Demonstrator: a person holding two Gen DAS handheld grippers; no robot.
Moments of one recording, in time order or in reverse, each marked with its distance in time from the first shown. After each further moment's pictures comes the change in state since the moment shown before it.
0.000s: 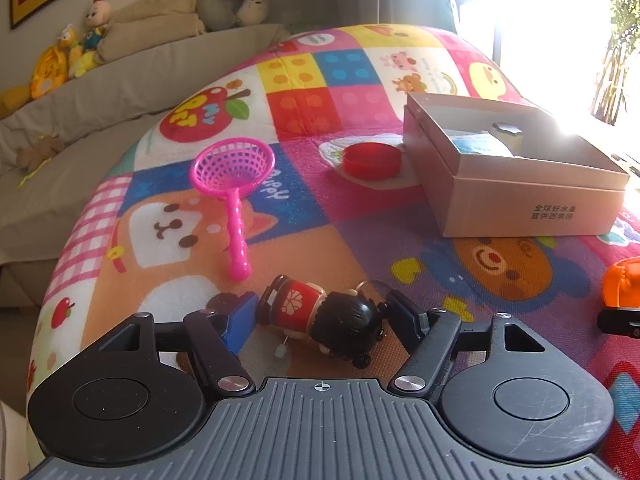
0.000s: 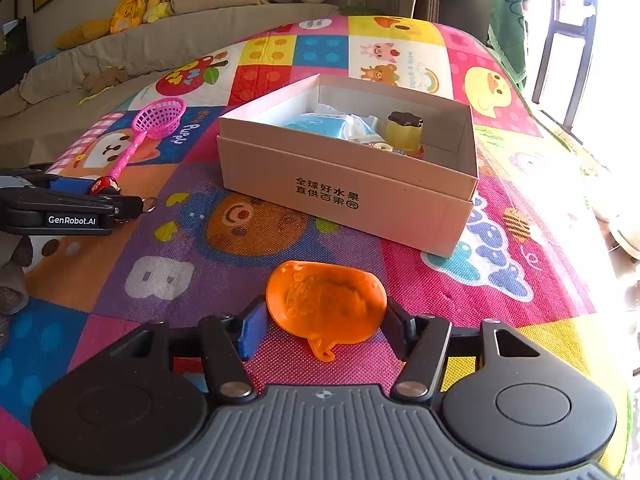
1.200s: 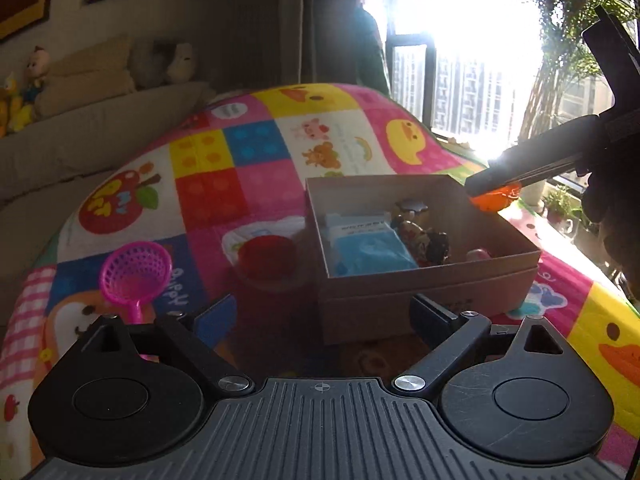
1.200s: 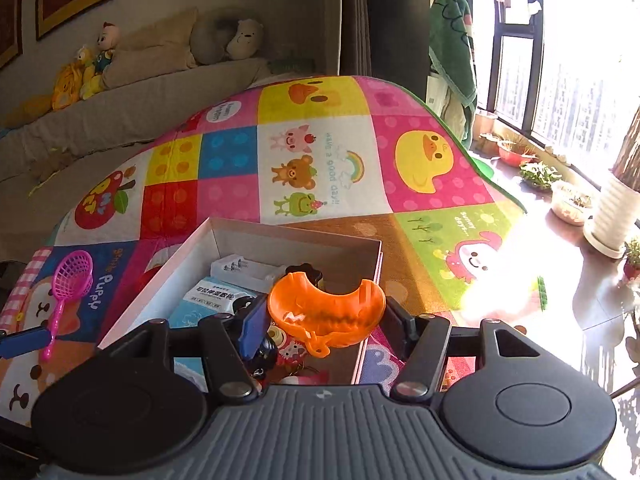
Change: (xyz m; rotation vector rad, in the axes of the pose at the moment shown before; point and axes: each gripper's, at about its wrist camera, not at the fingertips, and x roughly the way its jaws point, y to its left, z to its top) left arm -0.009 -0.044 0.048 0.064 -0.143 -0.165; right arm 0.036 -0.082 0.140 0.143 -0.076 -0.089
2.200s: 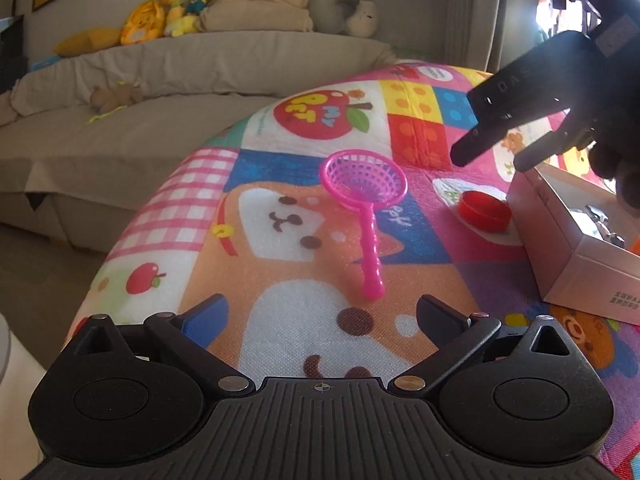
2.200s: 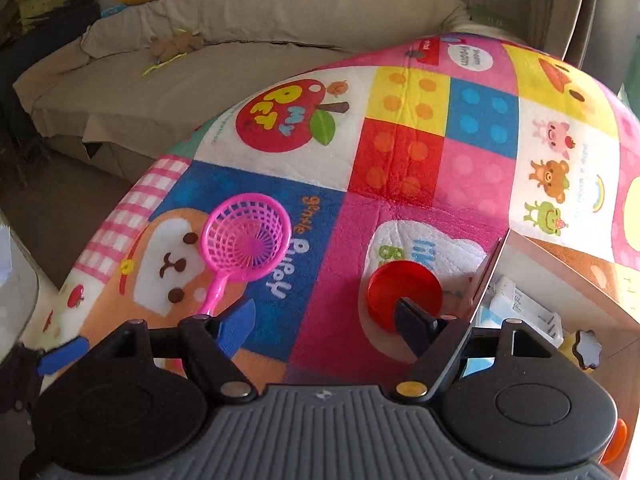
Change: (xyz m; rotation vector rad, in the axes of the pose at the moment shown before) left arm -0.023 0.113 -0.060 -0.336 0.067 0.323; right arm 0.086 0.197 0.063 -0.250 0.245 0.304
